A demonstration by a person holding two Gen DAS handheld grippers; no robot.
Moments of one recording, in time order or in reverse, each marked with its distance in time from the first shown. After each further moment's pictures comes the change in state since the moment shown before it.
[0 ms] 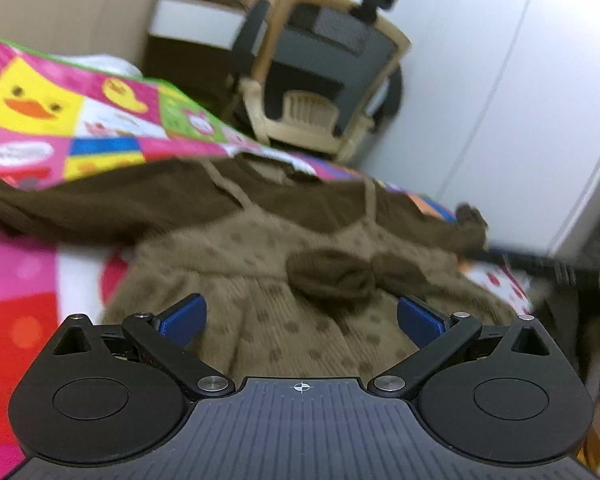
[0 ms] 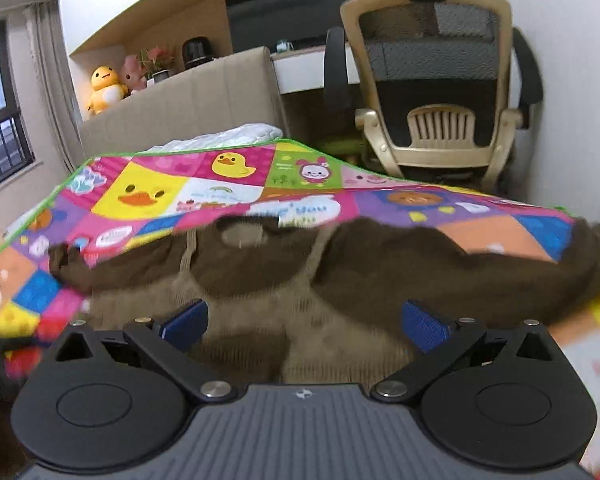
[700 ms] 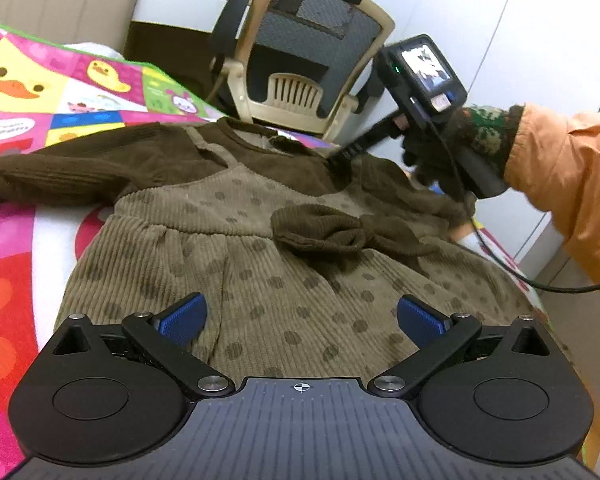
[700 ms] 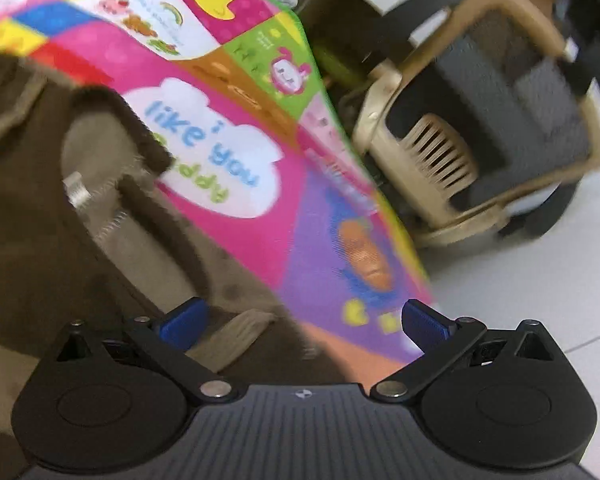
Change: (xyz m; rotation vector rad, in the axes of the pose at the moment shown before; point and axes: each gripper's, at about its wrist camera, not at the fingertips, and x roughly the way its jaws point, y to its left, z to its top) left arm 0.007 0.000 -0.023 0.014 0.020 -0.033; right arm 0.173 0.056 0.054 -0.850 0.271 -0.552
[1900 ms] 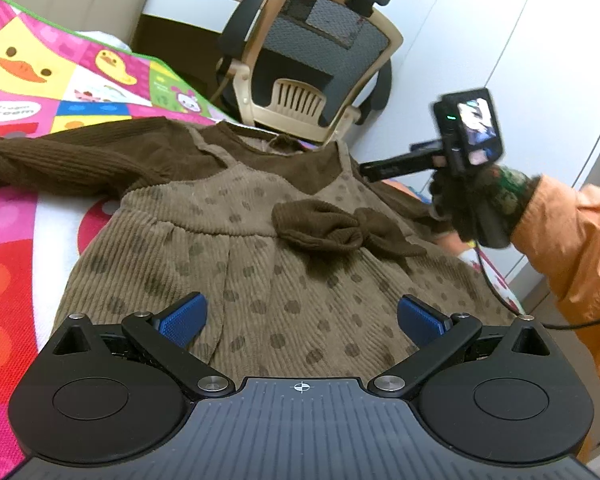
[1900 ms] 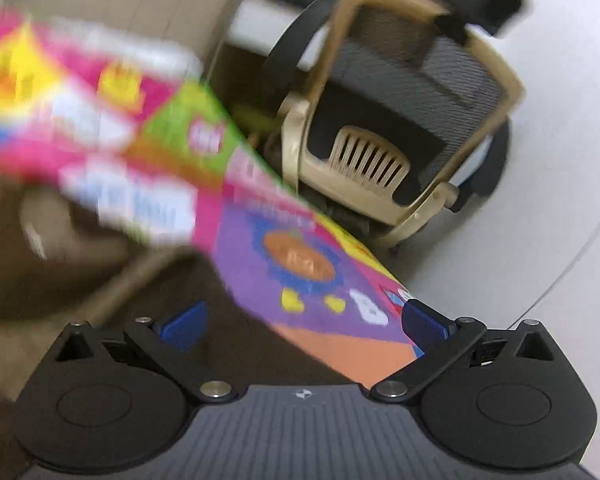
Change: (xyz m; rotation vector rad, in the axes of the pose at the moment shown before) left arm -0.001 0.007 -0.003 -0.063 -0.020 -0.025; right arm -0.027 -0.071 -0.060 0.560 -0.176 0.130
